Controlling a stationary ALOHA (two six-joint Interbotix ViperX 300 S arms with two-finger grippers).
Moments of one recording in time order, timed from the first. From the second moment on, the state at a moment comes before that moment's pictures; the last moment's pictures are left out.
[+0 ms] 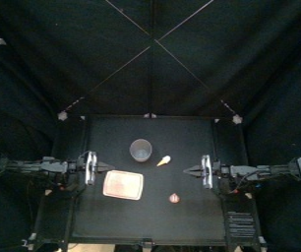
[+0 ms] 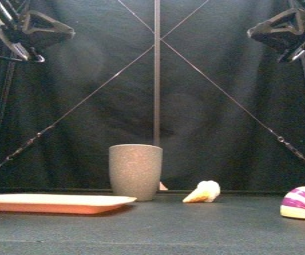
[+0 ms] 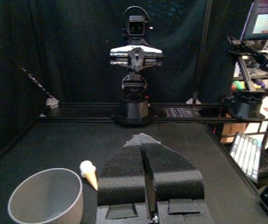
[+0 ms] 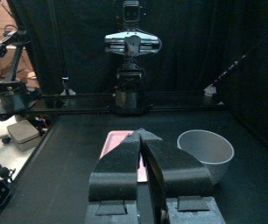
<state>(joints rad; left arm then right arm) 0.00 -0.97 1.19 0.00 -0.30 0.00 0.00 -0.97 1.17 0.00 -0.29 0.00</state>
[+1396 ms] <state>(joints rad) 0.04 -0.97 1.20 0.07 -0.29 0.02 -0.28 -0.09 0.85 -0.18 0.06 0.02</state>
